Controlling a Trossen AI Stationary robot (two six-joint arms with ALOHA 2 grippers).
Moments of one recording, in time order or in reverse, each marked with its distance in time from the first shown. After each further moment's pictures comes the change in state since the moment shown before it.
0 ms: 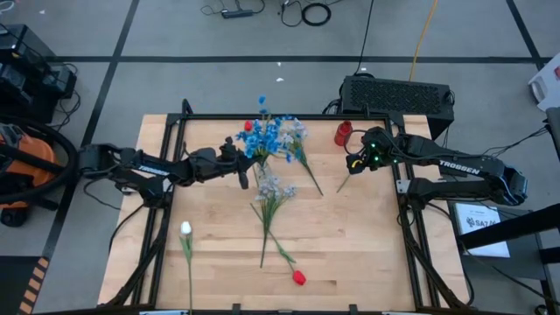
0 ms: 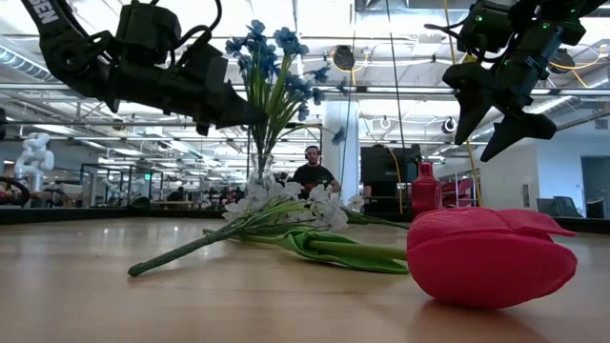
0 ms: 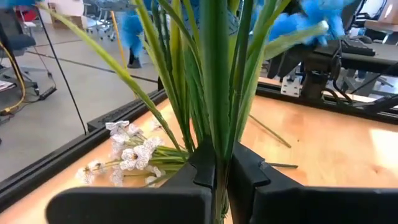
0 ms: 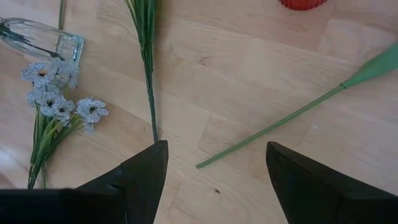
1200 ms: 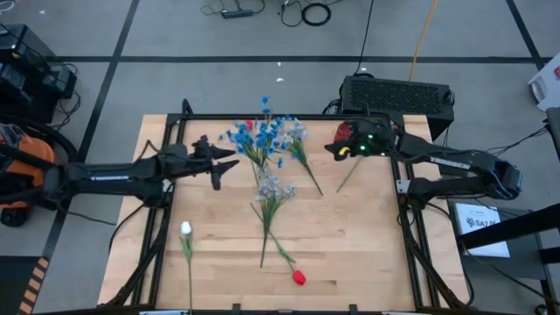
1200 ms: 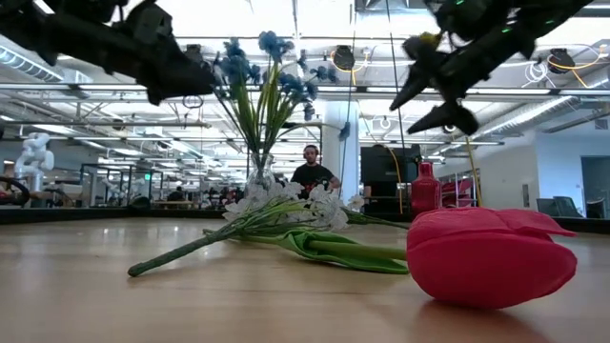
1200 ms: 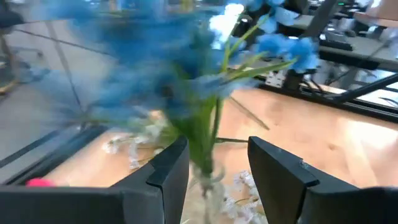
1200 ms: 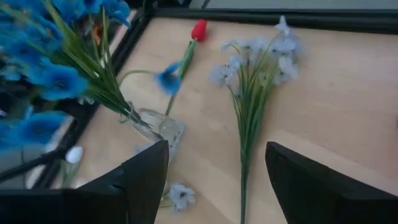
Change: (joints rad) left arm 0.003 -0.653 -0.001 -0.736 0.028 -0.044; right arm 0.011 0.139 0.020 0.543 -0.005 -0.073
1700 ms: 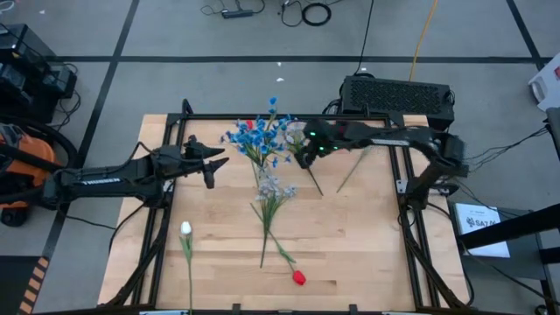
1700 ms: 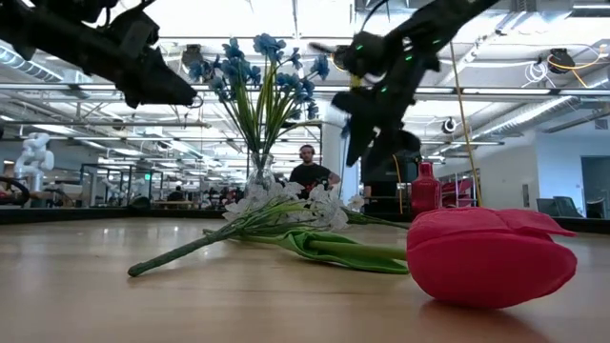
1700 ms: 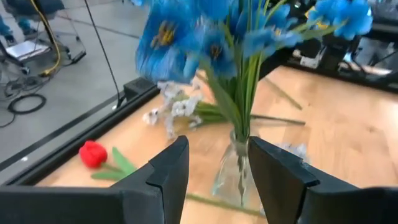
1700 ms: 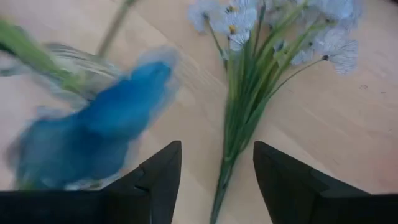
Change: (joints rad) left arm 0.000 -0.137 0.000 -0.236 -0.108 0.000; right arm 0.066 0.617 0.482 -0.309 0.057 -0.243
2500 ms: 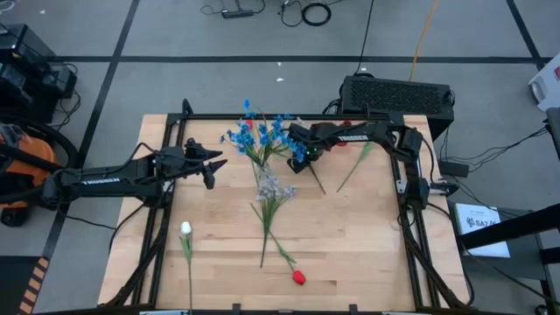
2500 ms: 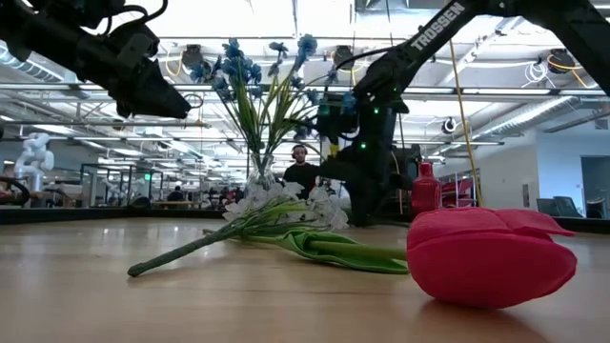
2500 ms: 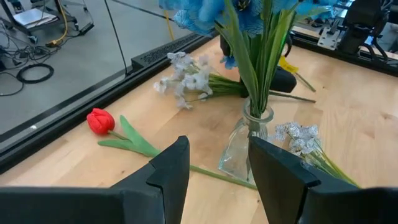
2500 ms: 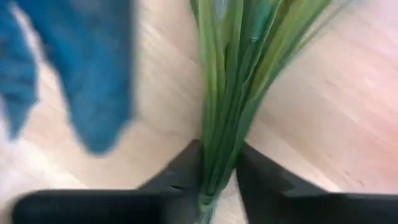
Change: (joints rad) left arm 0.000 0.001 0.000 -0.093 -0.024 -0.080; right arm -0.022 0.350 0.157 -0.160 0.026 -0.031
